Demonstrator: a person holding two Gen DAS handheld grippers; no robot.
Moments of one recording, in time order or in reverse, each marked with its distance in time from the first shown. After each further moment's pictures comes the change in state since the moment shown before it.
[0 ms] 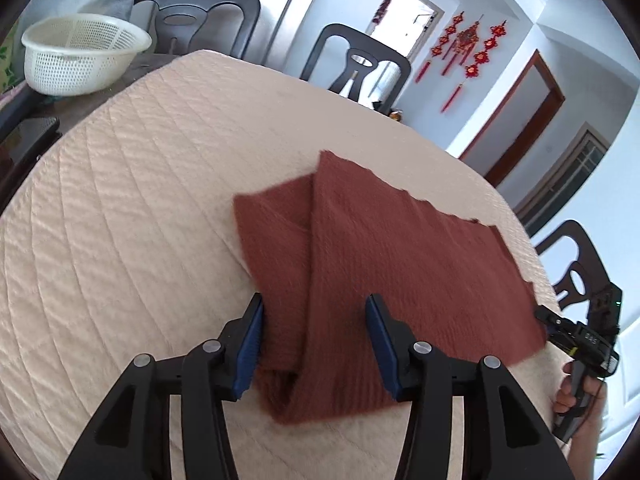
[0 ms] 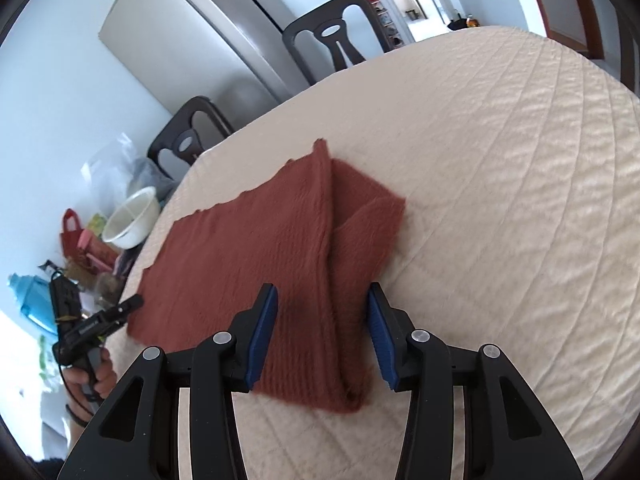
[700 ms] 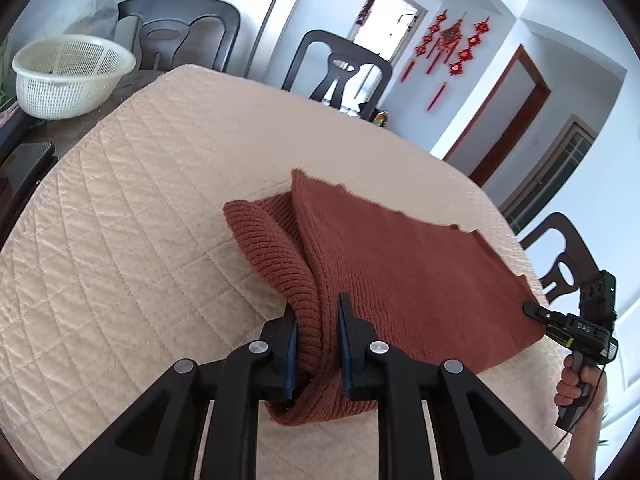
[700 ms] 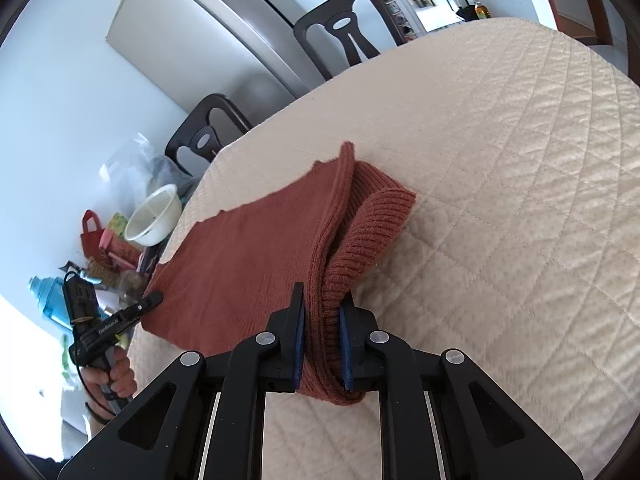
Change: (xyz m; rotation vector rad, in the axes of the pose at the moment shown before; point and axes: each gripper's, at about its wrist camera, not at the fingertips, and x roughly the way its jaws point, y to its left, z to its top) left arm -0.023 -0.015 0.008 0.047 -0.014 -0.031; right arm -0.014 0.011 0.005 0.023 0.043 0.059
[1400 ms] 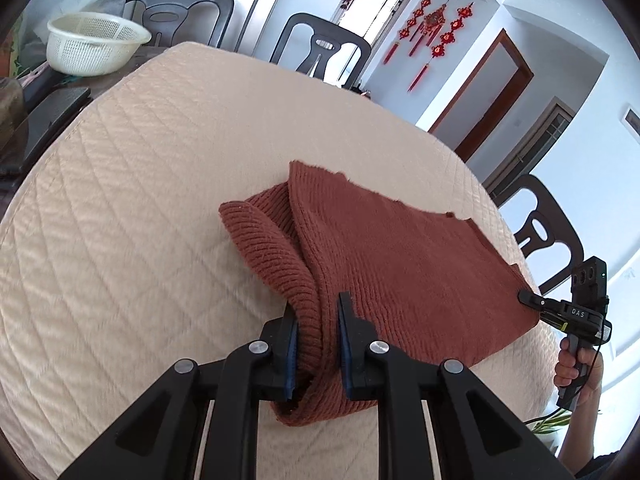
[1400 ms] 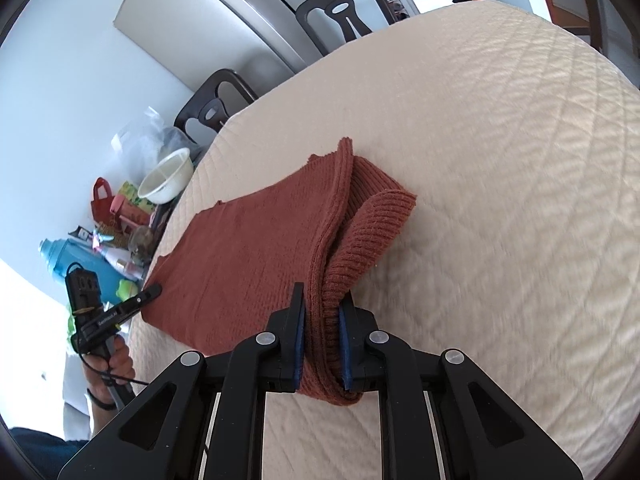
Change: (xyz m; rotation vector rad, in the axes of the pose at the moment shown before) left arm -0.052 0.003 -0.077 0.013 0.077 -0.045; right arm -0.055 0.010 -0.083 0.010 0.061 -0.016
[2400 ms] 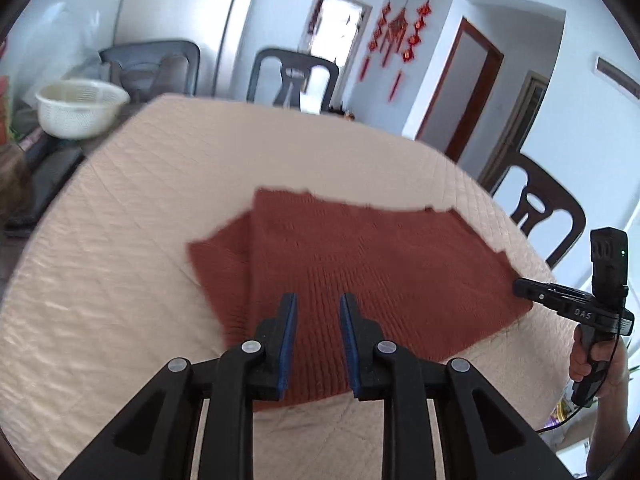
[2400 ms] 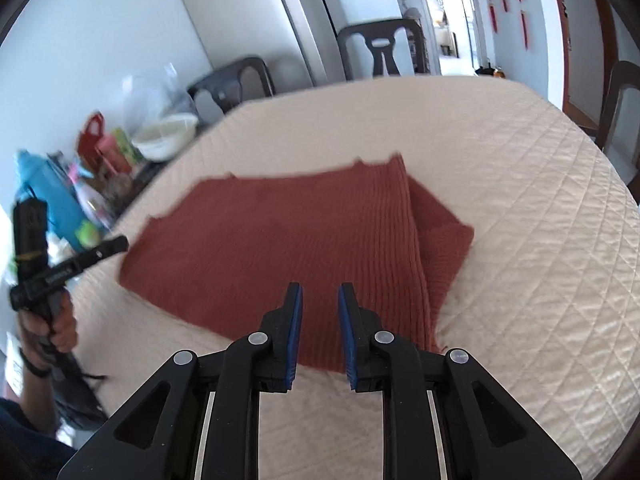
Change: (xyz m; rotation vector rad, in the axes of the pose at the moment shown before) left arm -0.009 -0.041 -0.022 0.176 -0.102 0.051; right arm 0.009 0.065 -0.042 -0.300 -0.081 -0.208
